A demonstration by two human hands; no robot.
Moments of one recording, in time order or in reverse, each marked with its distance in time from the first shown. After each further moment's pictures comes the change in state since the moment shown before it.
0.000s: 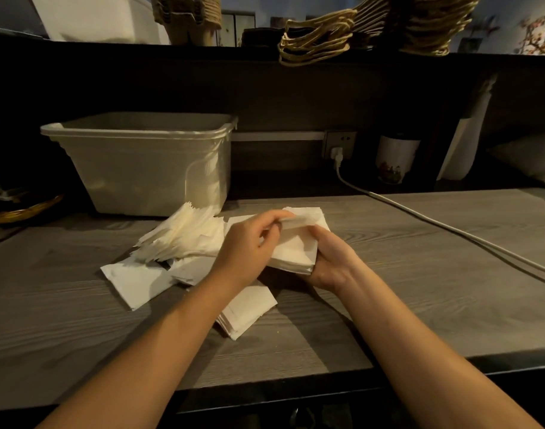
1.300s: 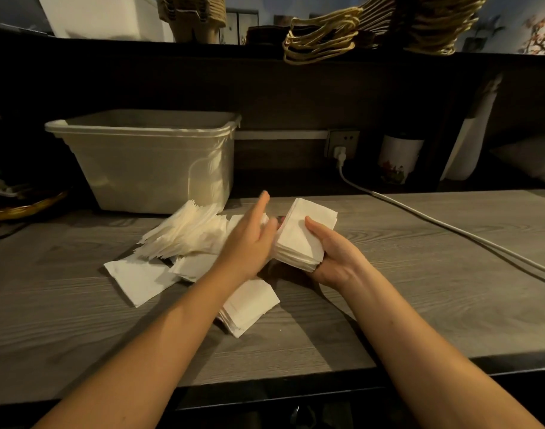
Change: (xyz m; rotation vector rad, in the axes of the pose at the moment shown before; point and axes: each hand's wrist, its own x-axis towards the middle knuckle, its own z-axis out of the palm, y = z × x) left_hand 0.006 -0.010 0.002 -0.101 -0.092 -0.254; right_hand 0.004 -0.001 -0.003 0.075 0.079 -0.059
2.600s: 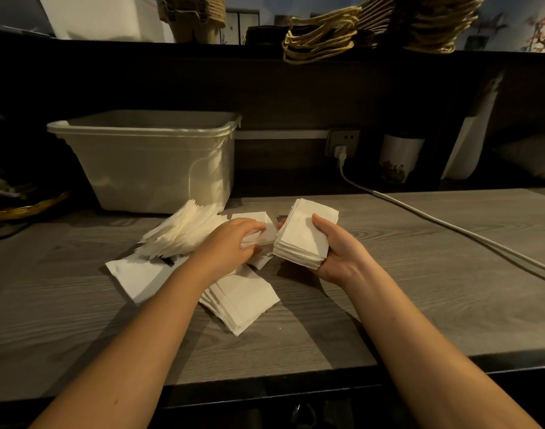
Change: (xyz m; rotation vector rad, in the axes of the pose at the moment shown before) left_hand 0.008 -0.023 -0.028 0.472 -0.187 0.024; right_hand 0.003 -0.006 -0.006 0.021 0.004 -0.008
